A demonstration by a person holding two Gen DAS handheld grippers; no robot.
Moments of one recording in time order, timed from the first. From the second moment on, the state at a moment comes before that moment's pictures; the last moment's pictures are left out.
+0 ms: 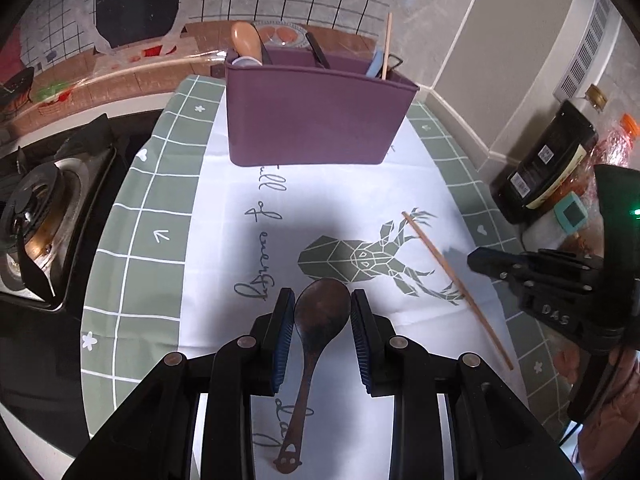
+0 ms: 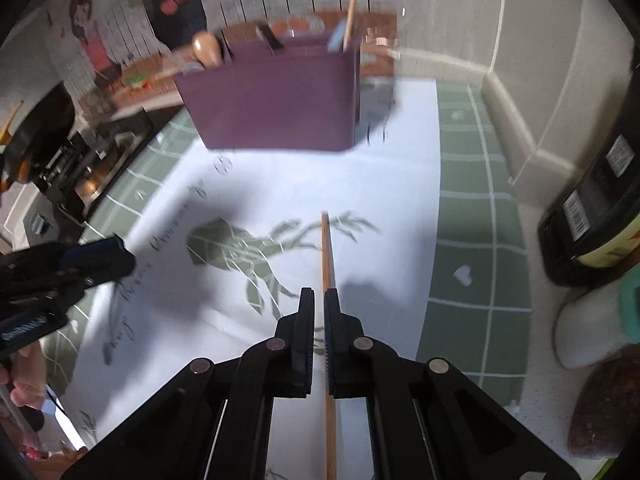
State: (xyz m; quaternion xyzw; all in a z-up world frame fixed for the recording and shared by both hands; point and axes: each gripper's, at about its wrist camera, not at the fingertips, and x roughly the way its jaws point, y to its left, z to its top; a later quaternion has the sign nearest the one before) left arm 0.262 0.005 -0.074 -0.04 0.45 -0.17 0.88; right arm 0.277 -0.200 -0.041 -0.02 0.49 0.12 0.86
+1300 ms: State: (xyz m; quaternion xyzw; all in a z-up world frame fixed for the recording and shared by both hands) left arm 0.230 0.016 -0.006 -0.08 0.37 -0.17 0.91; right arm 0.271 -0.200 0.014 0.01 0.42 0.14 0.90
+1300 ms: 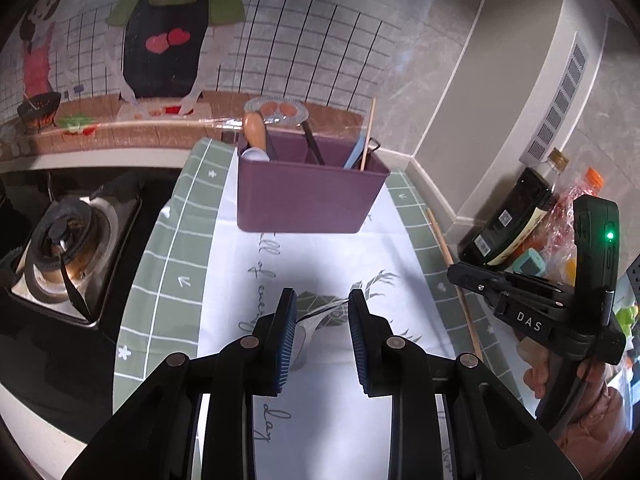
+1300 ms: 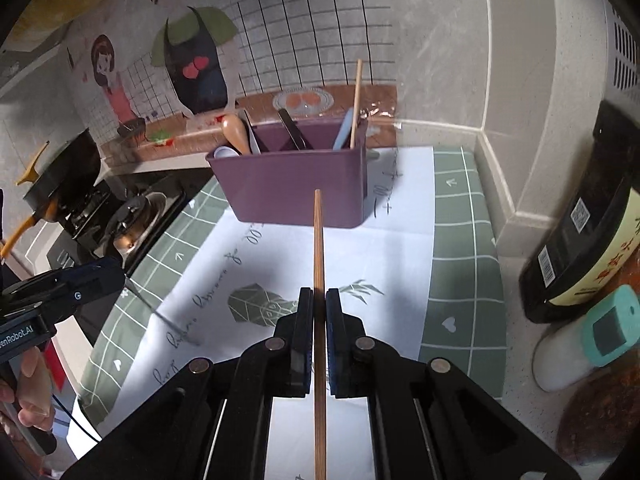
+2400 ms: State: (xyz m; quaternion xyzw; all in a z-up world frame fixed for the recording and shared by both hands) left arm 0.296 0.021 0.192 -0.09 0.19 -0.24 0.95; right arm 0.326 -0.176 0.224 0.01 0.15 0.11 0.98
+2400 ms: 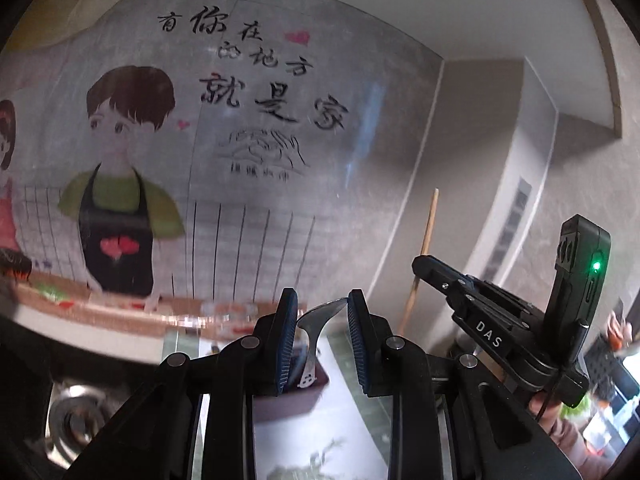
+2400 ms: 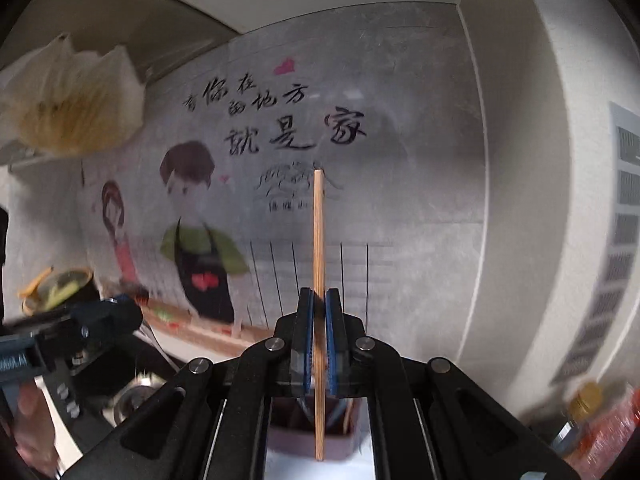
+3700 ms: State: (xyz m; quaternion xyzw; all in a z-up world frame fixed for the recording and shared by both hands) left arm 0.331 0.027 0.047 -0.10 0.31 -0.14 0.93; right arm 0.348 -0.163 0.061 0.03 0.35 0.08 0.93
